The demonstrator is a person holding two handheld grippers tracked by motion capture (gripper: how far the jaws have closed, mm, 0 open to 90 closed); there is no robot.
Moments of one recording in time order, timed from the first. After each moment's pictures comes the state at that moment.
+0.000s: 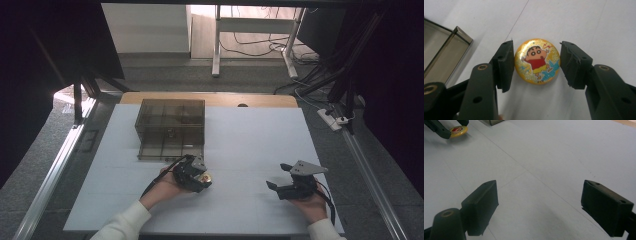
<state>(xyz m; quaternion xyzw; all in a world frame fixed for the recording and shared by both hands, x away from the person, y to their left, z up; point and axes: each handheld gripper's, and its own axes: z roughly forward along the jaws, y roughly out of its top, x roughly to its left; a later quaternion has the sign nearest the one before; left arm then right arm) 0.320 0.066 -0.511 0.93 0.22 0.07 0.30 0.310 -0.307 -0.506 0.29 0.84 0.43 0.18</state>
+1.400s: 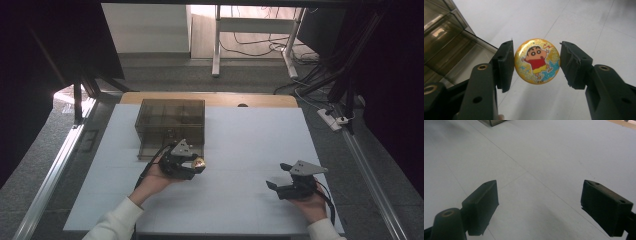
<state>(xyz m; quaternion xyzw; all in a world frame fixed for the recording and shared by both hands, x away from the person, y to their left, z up) 0.322 0.105 -0.474 0.87 0.27 0.10 0.39 0.310 -0.306 -0.506 0.29 0.83 0.43 0.18</state>
